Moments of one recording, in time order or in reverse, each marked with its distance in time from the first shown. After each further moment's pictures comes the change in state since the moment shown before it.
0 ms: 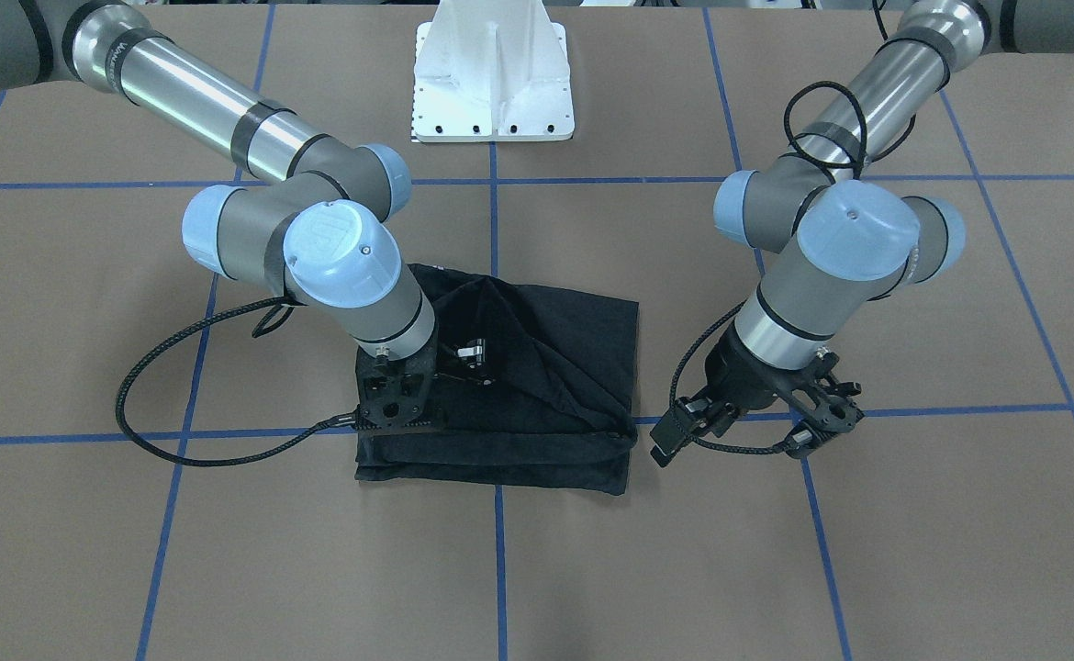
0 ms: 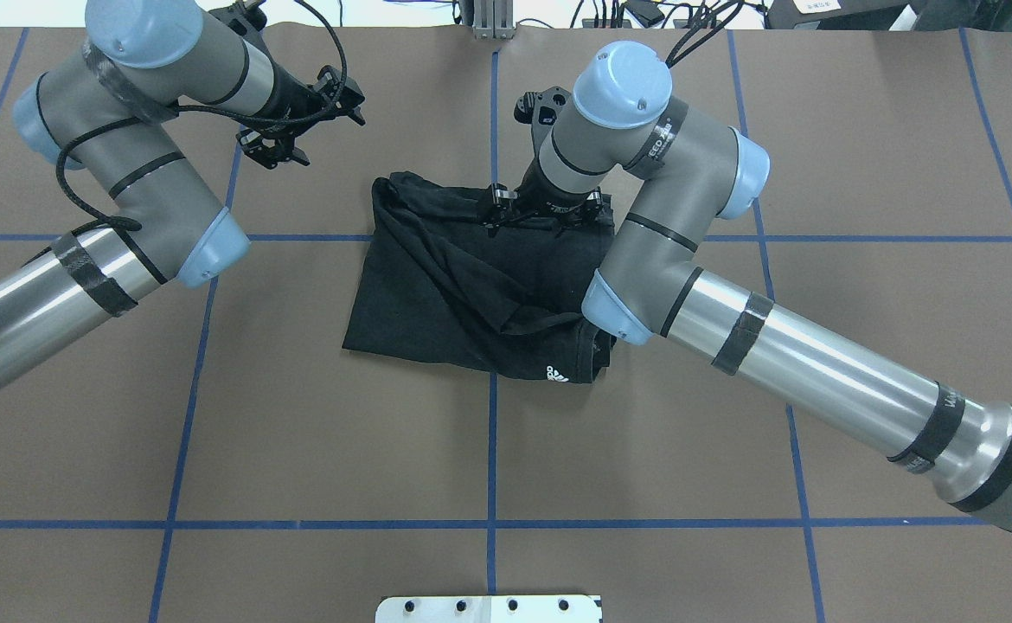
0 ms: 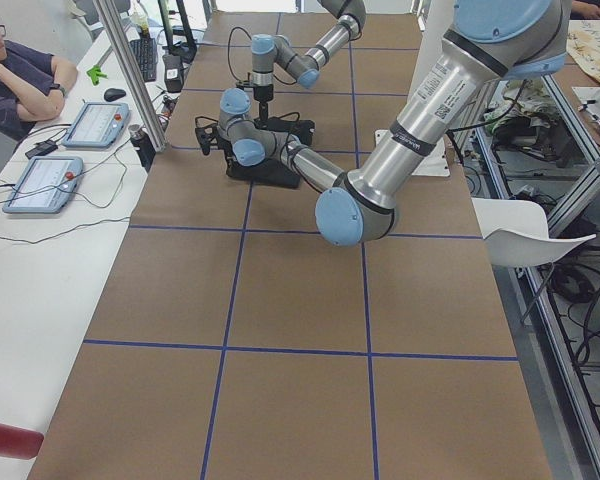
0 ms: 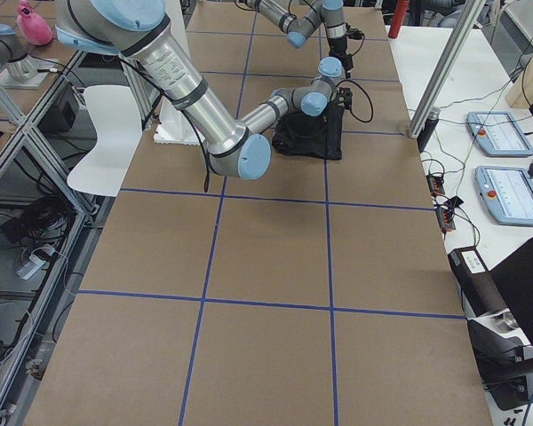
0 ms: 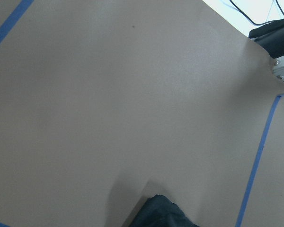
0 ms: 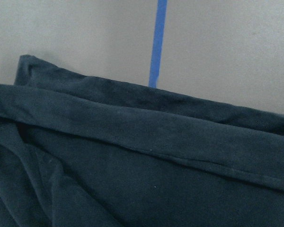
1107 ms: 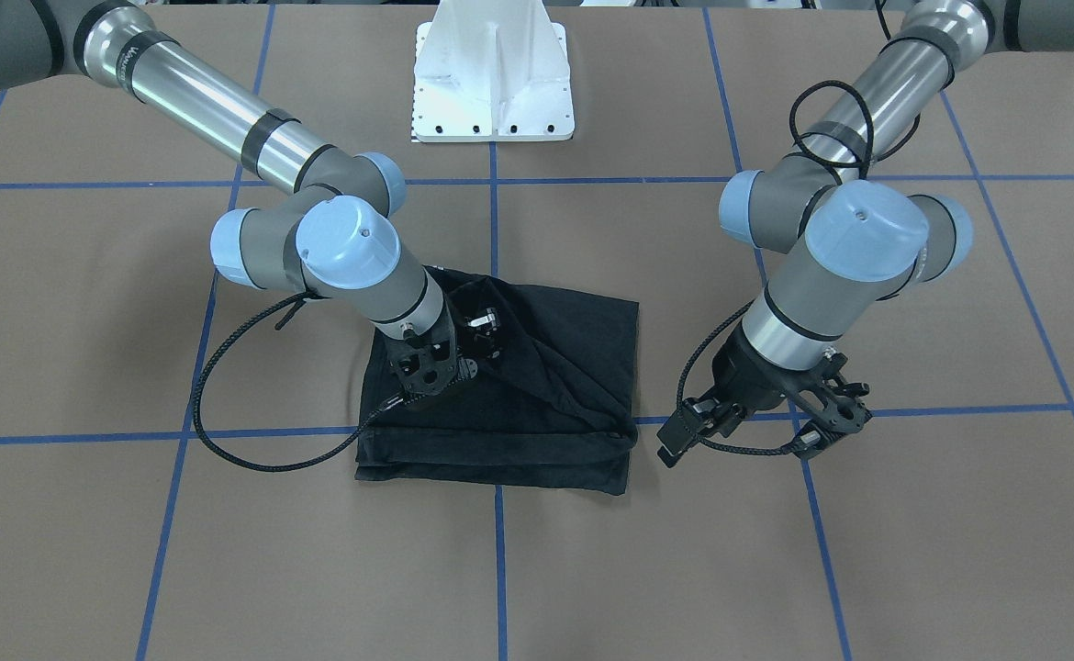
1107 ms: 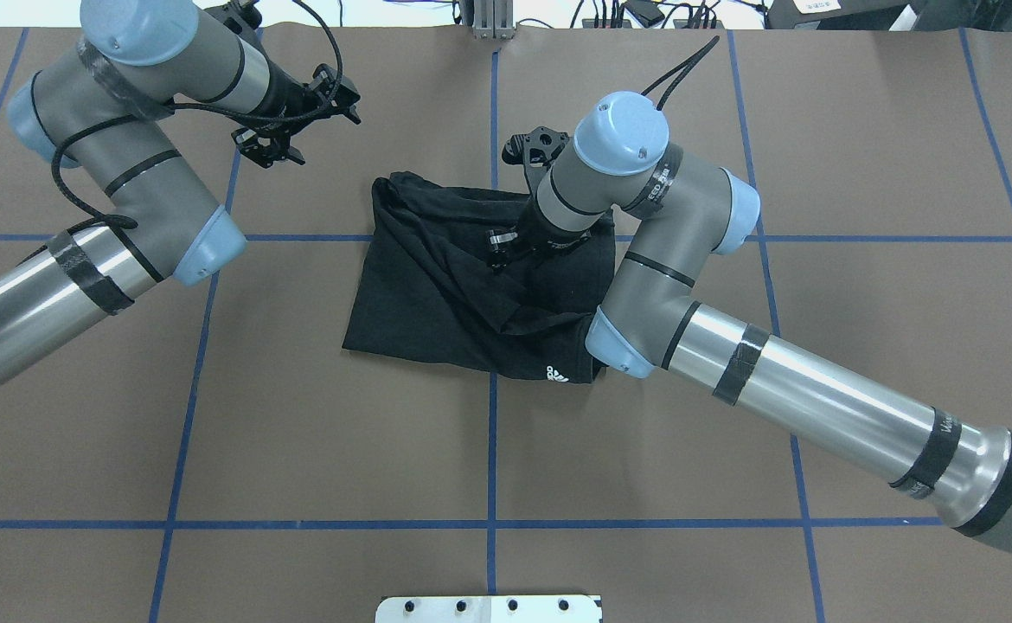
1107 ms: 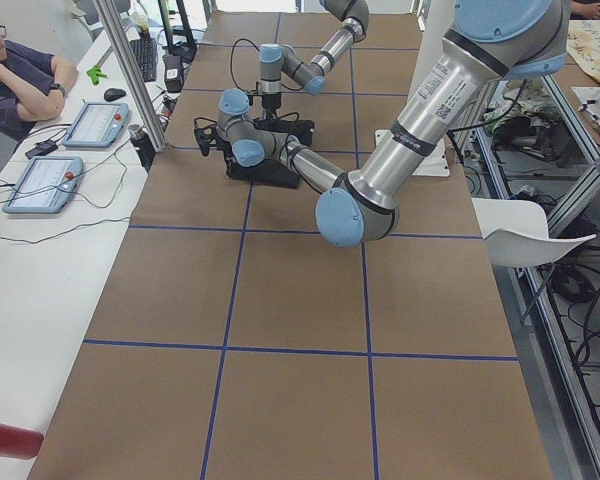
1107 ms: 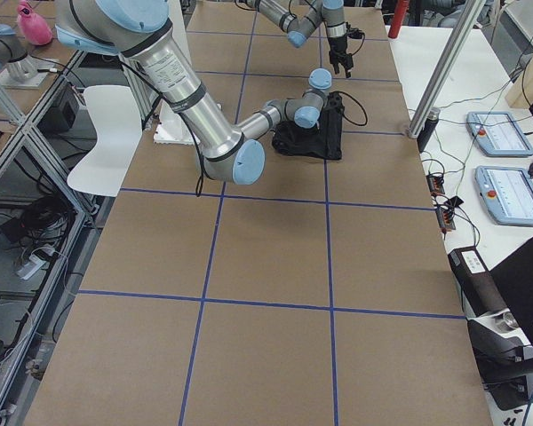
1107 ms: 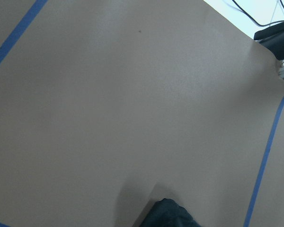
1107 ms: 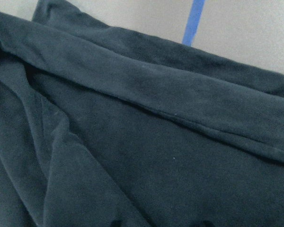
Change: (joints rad) left arm -0.006 0.003 -0.001 0.006 -0.002 0.000; right arm -0.047 -0.023 -0.019 0.068 -0.002 -0.090
